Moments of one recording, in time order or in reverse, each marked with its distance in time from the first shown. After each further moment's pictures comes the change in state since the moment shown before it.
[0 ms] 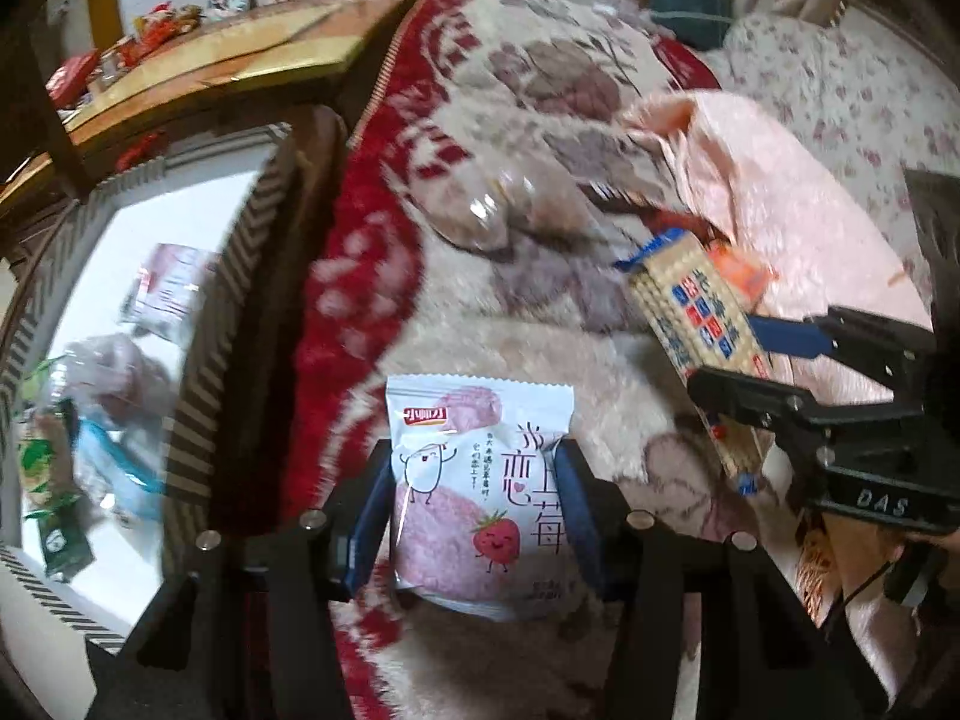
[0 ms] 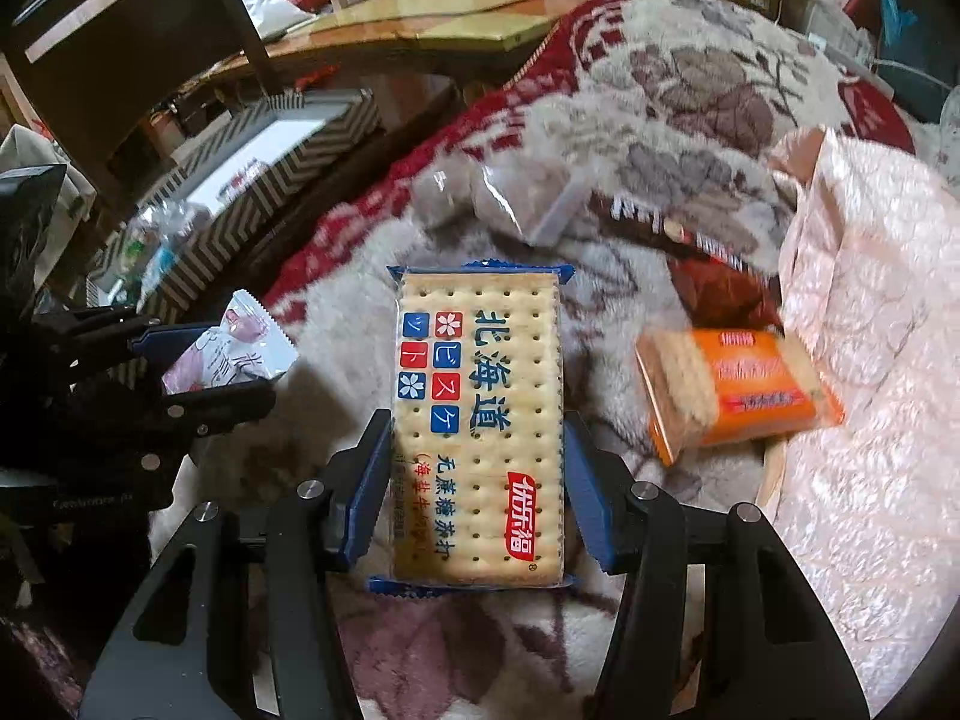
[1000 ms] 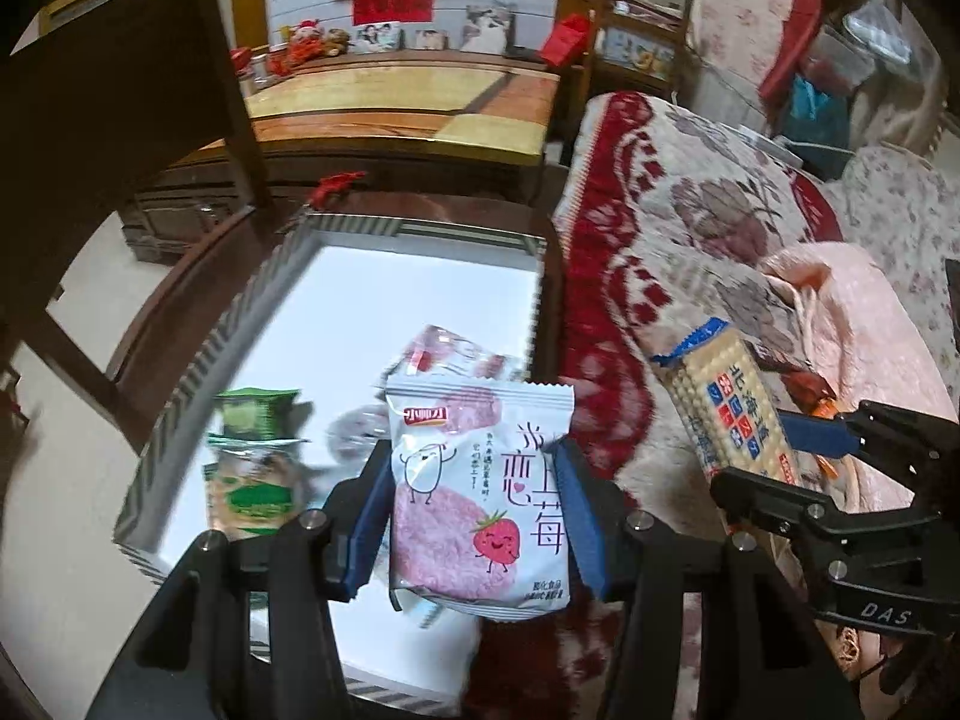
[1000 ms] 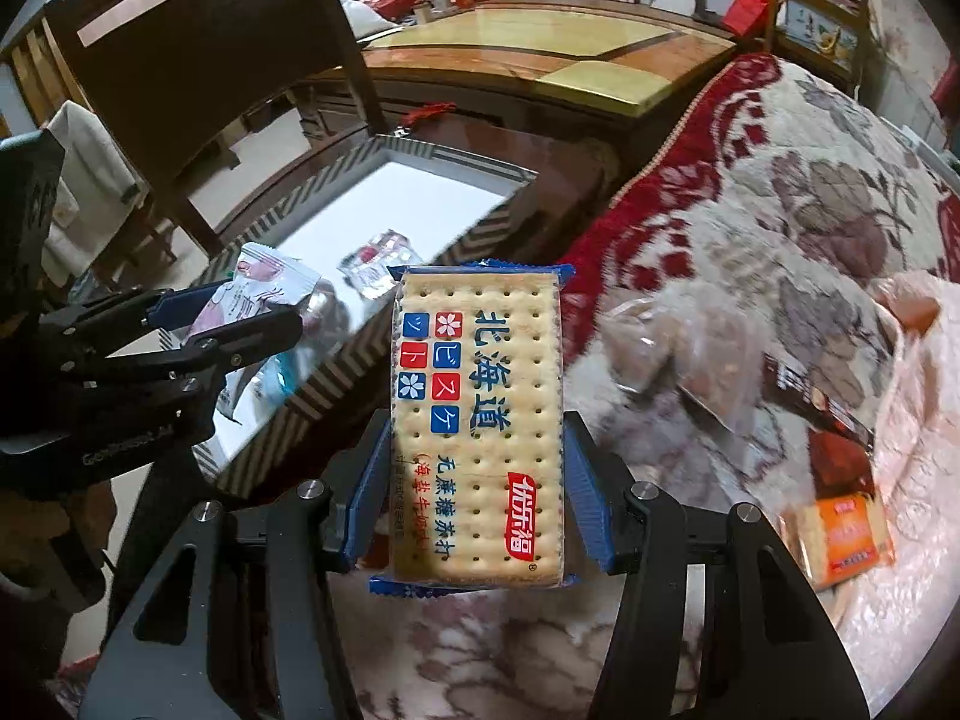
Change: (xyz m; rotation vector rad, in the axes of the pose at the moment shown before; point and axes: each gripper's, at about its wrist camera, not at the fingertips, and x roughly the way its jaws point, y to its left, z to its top) left arm -0.059 0.105 0.017 -0.205 -0.173 0.206; right arm 0.009 0.100 0.077 -0.111 -0.029 0.110
